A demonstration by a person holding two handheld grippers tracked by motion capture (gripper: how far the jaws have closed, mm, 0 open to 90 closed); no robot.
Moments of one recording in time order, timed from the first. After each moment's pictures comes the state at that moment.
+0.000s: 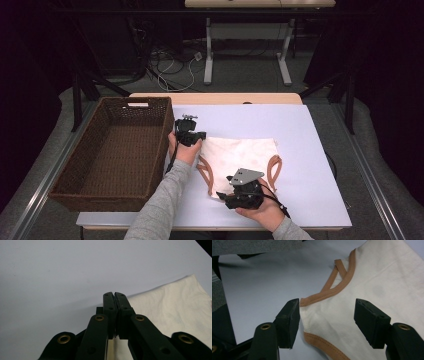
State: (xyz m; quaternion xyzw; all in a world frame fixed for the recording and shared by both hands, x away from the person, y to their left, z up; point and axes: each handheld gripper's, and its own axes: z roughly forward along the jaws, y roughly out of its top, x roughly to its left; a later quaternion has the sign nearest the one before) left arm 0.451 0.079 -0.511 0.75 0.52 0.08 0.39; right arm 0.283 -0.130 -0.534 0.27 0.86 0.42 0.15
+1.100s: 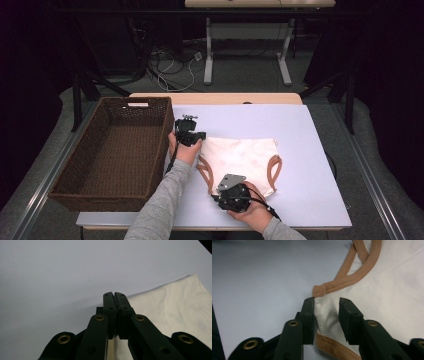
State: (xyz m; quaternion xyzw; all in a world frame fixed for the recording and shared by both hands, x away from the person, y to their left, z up) left arm 0.452 0.078 -0.513 0.75 0.52 0.08 0.39; right arm 0.284 -0.102 -0.559 0.27 0.88 0.36 0.14
